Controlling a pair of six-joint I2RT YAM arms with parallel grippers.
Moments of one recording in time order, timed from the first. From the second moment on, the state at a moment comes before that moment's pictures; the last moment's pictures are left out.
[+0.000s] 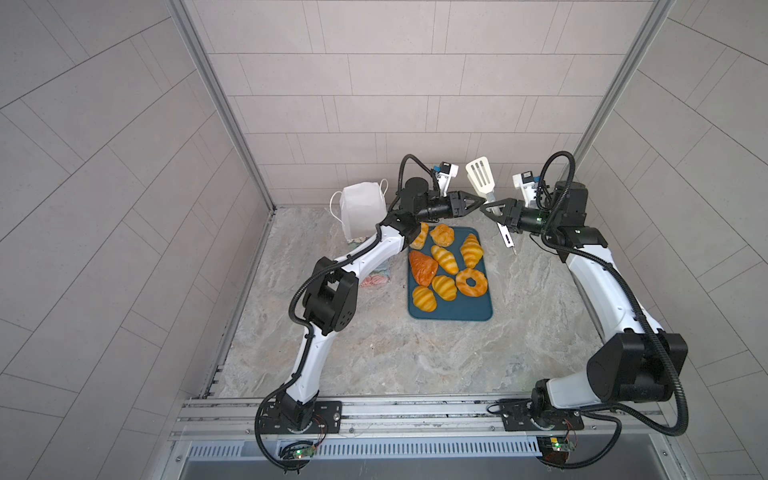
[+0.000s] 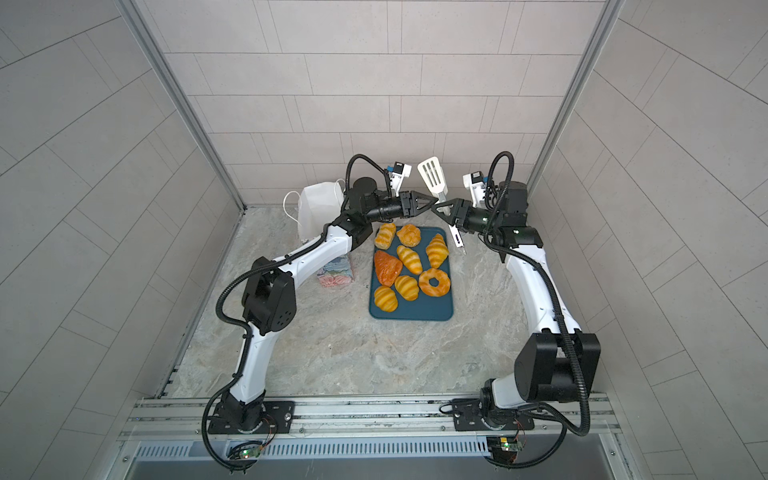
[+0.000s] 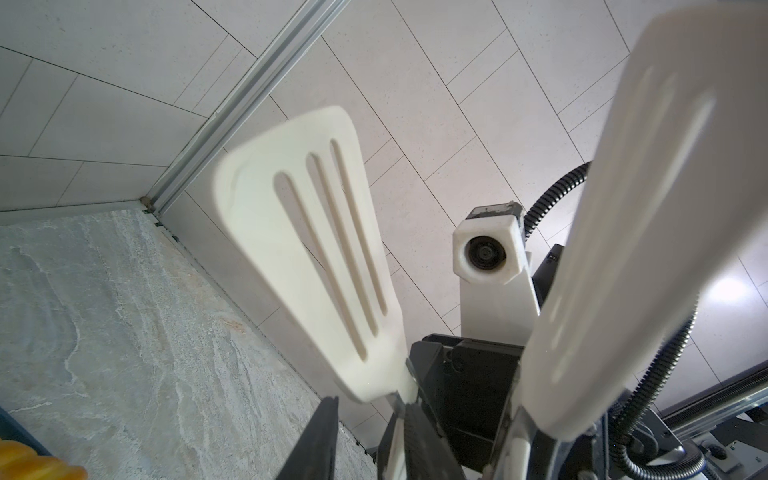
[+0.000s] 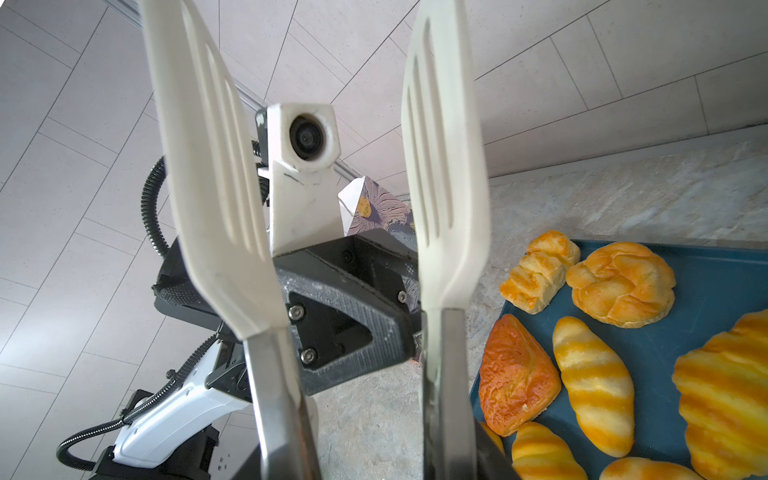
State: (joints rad) left arm -0.62 2.21 1.98 0.36 0.75 -0.93; right arm -0.07 1.44 1.37 -0.31 -0.97 0.56
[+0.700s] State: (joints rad) left arm -0.63 2.27 2.06 0.37 0.76 -0.95; right arm -0.07 1.44 1.37 -0.34 -0.96 0.53
